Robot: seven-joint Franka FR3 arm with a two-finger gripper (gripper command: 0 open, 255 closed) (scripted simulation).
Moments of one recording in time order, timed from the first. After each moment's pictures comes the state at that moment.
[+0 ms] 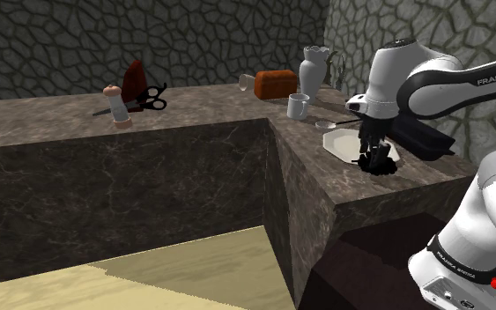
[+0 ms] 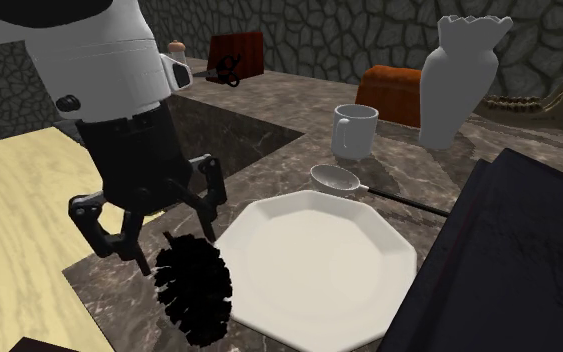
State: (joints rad) arm 0.24 -0.75 -0.32 -2.82 -0.40 2.00 -0.64
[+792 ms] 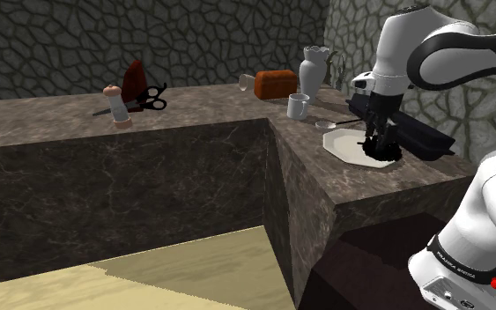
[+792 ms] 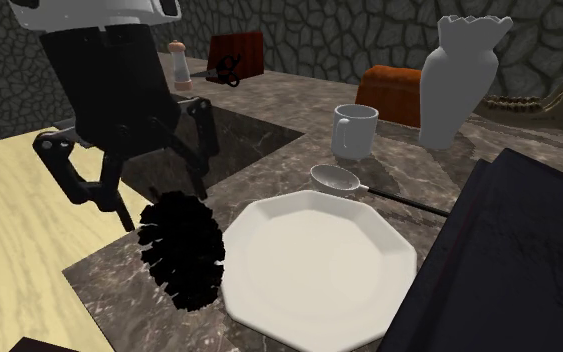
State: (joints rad) arm 0.25 -0.80 -0.28 -2.69 -0.35 1.82 -0.67
